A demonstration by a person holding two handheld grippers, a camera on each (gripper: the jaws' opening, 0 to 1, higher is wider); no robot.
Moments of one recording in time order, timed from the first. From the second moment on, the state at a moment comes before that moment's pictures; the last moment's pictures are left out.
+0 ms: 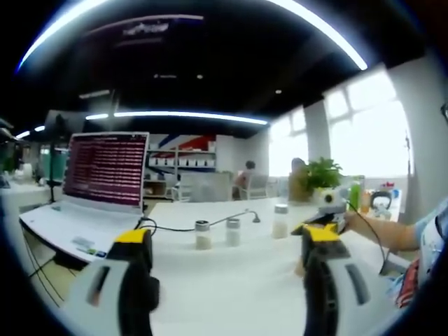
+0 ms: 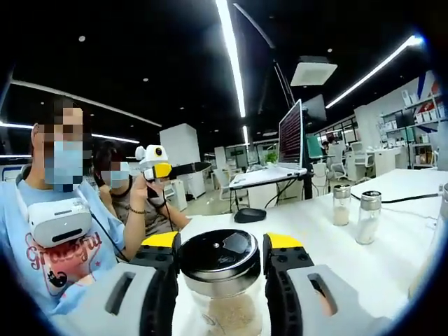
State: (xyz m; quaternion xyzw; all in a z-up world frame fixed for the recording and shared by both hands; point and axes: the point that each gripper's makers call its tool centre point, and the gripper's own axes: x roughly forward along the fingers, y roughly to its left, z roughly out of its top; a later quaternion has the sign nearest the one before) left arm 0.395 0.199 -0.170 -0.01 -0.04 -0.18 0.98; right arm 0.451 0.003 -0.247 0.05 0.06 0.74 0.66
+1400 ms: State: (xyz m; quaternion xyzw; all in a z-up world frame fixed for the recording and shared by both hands) left arm 0.394 0.199 -0.170 -0.01 -0.03 -0.18 0.98; right arm 0.464 0.007 -0.252 -0.01 0.05 0.66 0.75
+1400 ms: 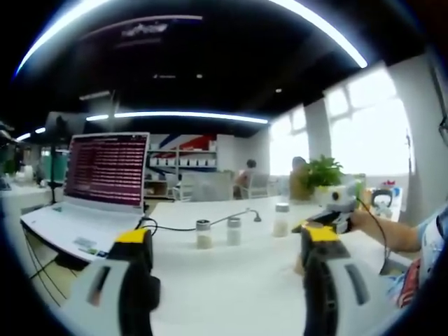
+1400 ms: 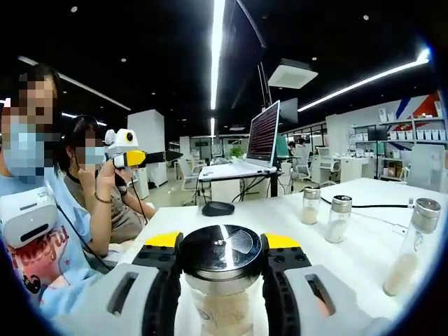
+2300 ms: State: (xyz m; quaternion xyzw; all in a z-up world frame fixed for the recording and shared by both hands) left arm 0.395 0.200 -0.170 0.01 -0.04 -0.17 0.99; right arm 0.473 0.006 -0.252 0.00 0.05 0.59 0.81
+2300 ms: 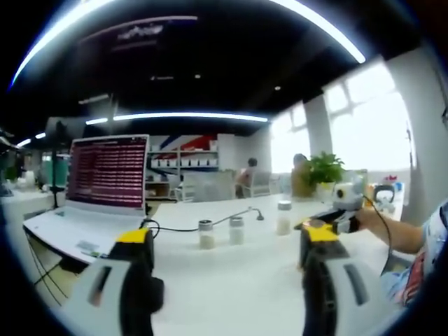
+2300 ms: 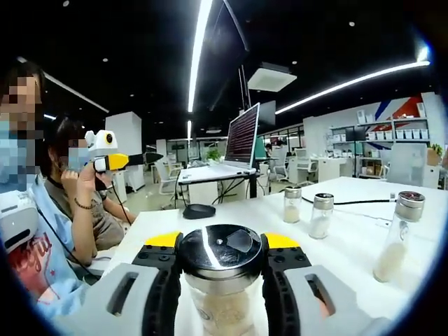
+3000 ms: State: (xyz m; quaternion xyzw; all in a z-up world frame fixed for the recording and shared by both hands) left arm 0.395 0.200 -0.171 0.00 -0.04 -0.17 0.98; right arm 0.480 0.004 -0.254 0.00 0.05 0.55 0.84
